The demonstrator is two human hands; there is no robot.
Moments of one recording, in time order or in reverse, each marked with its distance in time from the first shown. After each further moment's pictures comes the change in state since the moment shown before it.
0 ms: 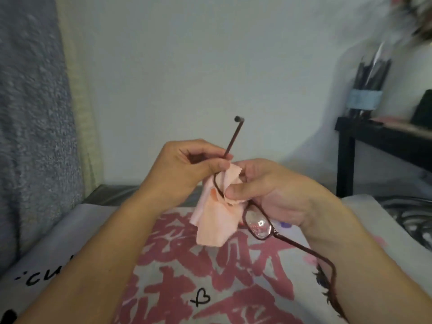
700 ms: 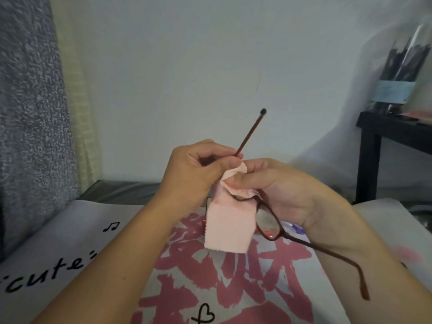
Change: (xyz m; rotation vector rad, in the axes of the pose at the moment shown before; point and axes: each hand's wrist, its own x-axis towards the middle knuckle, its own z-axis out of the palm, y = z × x) left_hand 0.009 -0.045 0.010 -0.030 0.136 0.019; right_hand 0.029 0.014 -0.012 0.039 0.075 0.079
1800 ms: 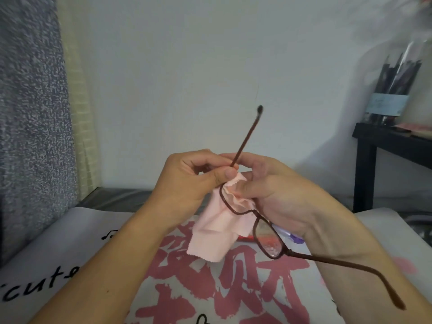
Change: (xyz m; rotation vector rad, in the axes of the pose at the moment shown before) left_hand -0.004 0.013 -0.007 -0.114 -0.059 -0.044; right_hand -0.006 -0.011 0.013 -0.061 0.088 -0.120
